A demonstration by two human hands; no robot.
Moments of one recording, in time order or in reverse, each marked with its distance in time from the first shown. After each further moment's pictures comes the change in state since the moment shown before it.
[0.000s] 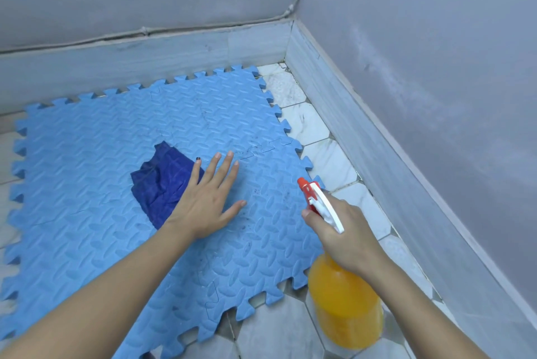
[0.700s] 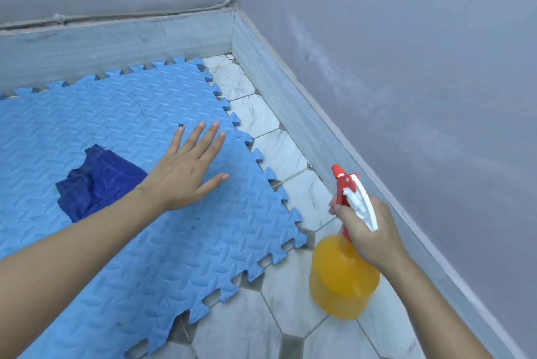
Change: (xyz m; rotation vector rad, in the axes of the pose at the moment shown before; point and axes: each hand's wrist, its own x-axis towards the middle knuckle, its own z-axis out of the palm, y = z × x) left_hand 0.059 0.031 -0.044 0.021 0.069 0.233; right_hand -0.038 0.060 -0.073 0.113 0.294 0.062
